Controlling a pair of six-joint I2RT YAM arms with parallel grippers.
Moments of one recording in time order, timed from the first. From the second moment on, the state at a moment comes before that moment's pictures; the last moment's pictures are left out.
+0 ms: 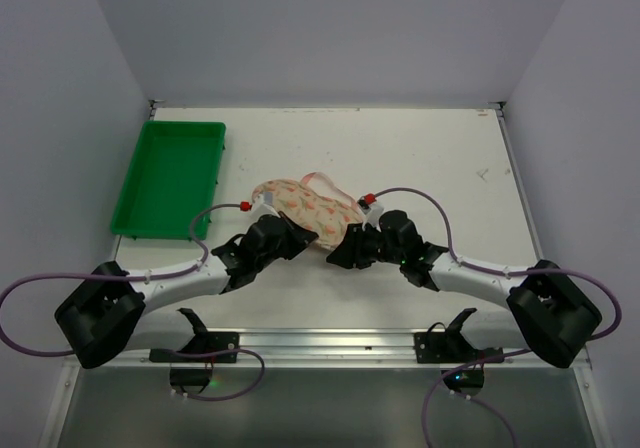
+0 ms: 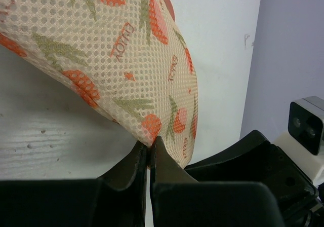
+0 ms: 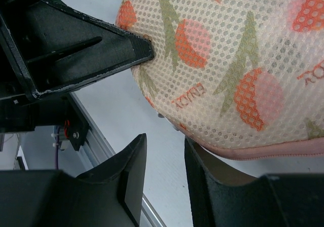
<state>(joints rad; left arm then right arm) -0.83 1.26 0.50 0.23 -0.21 -1.26 0.74 1.28 0.47 0.30 -0.33 0.70</state>
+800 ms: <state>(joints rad) -0.82 1.25 0.50 0.22 -0.17 -1.24 0.74 1.28 0.52 0.27 -0.32 0.68</state>
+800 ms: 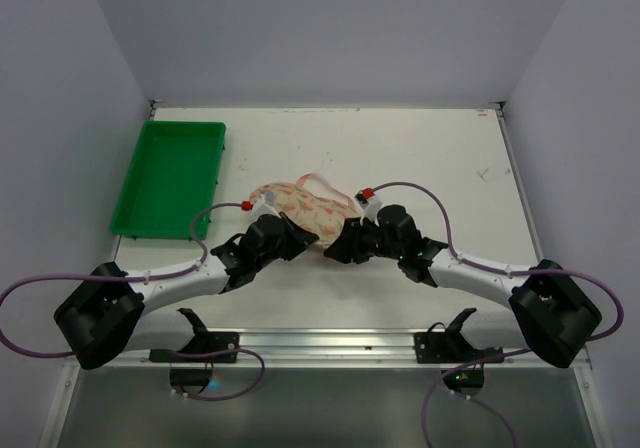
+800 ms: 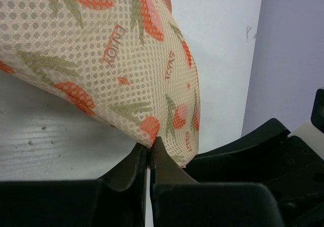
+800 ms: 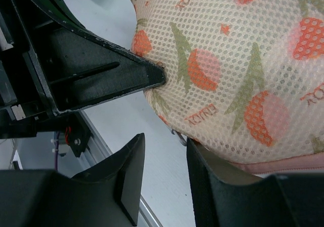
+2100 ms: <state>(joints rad) -0.71 1.26 0.56 0.16 -0.03 -0.98 0.74 1.19 0.52 0.16 -0.25 0.60</state>
